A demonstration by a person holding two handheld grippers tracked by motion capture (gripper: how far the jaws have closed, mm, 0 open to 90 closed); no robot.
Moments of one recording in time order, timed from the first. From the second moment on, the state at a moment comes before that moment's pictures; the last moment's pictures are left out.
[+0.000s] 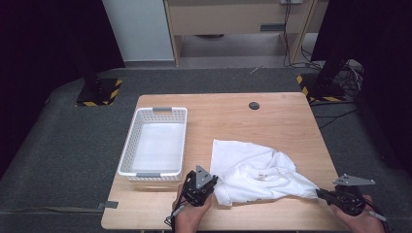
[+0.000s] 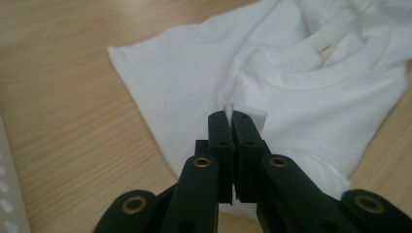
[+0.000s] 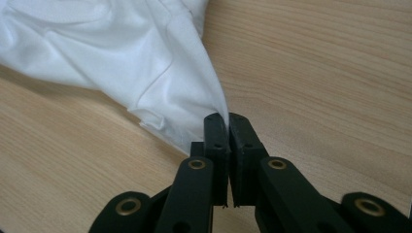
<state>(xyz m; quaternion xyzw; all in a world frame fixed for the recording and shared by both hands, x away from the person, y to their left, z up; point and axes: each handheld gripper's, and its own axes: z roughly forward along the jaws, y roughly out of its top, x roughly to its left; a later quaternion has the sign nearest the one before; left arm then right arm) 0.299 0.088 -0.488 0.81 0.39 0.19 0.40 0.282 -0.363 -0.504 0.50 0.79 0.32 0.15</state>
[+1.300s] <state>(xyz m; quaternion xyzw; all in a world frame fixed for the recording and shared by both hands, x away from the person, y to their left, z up) 0.317 0.064 -0.488 0.82 0.35 0.17 0.43 0.301 -0.329 -0.495 0.41 0.80 0.39 0.19</state>
